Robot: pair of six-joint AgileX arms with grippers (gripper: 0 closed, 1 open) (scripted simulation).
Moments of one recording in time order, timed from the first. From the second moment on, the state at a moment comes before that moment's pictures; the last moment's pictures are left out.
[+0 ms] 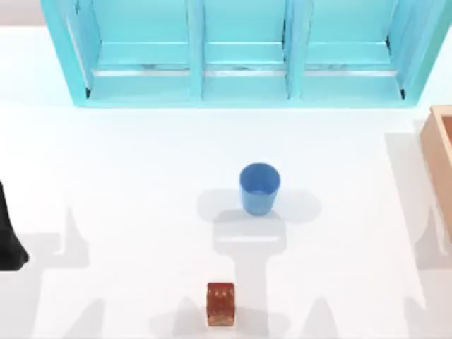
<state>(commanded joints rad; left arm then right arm) 0.00 0.00 0.00 0.00 0.00 0.00 0.00 0.00 0.00 0.00 0.00 0.00</state>
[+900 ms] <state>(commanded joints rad) 0.00 0.00 0.00 0.00 0.00 0.00 0.57 0.82 0.65 -0.47 0.01 0.48</state>
